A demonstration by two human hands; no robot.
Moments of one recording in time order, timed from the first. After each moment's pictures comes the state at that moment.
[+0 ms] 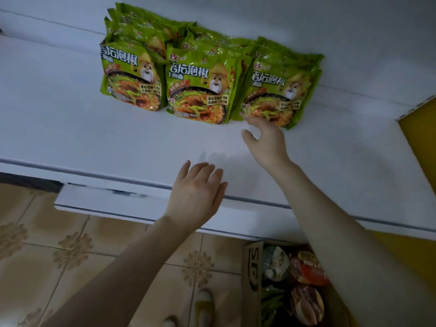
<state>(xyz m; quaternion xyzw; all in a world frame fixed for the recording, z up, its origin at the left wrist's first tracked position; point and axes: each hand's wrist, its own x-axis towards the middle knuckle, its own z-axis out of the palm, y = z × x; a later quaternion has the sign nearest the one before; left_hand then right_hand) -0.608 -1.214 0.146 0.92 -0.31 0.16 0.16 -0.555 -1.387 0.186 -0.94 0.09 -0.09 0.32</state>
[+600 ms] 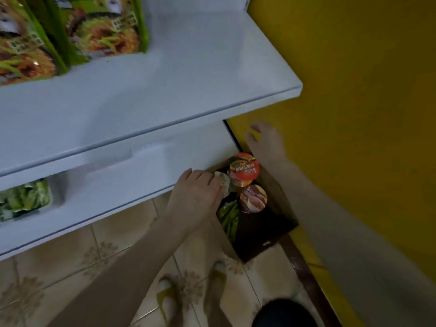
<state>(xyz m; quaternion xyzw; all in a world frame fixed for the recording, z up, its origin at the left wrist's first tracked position) -0.771 -1.311 0.116 0.77 -0.60 0.07 0.22 -0.828 -1.491 0.167 -0.86 0.41 -0.07 0.28</state>
